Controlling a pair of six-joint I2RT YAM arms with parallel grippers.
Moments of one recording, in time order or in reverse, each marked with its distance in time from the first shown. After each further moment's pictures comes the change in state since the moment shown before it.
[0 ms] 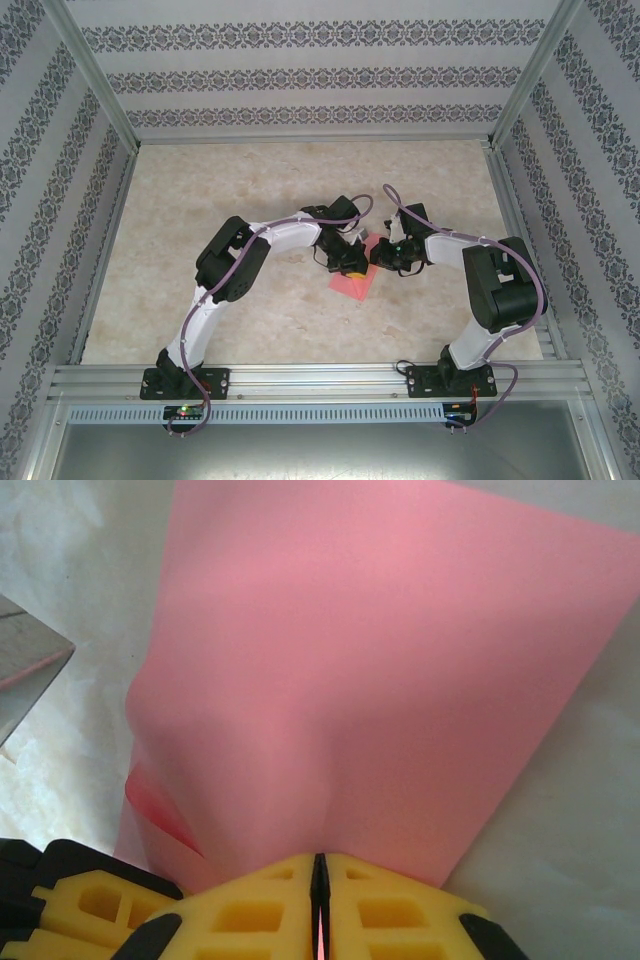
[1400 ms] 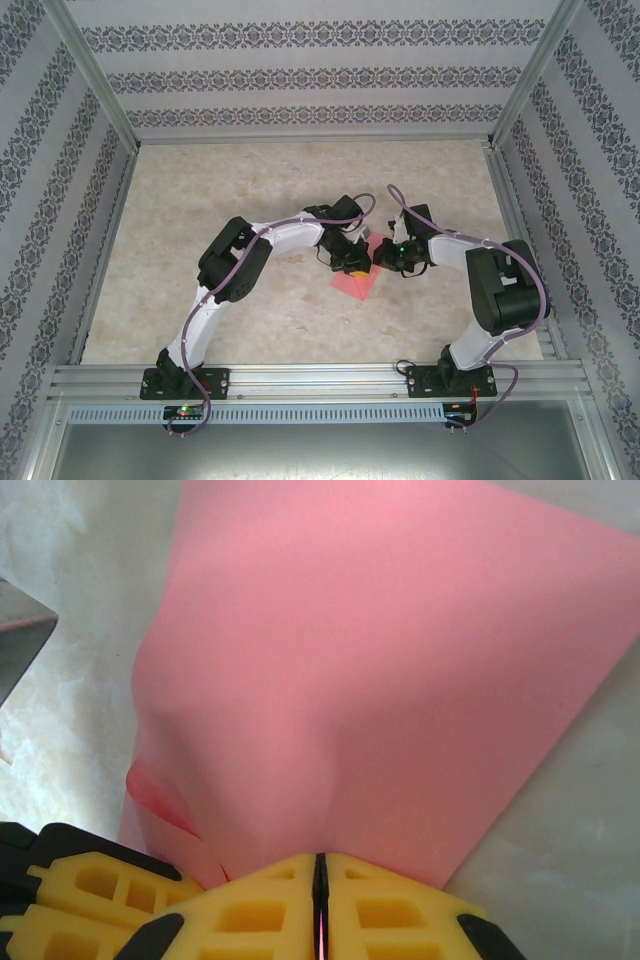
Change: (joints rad) left arm -0.011 0.013 0.025 0.016 -0.027 -0.042; right arm -0.022 -0.023 -0.018 -0.007 -0.001 0.000
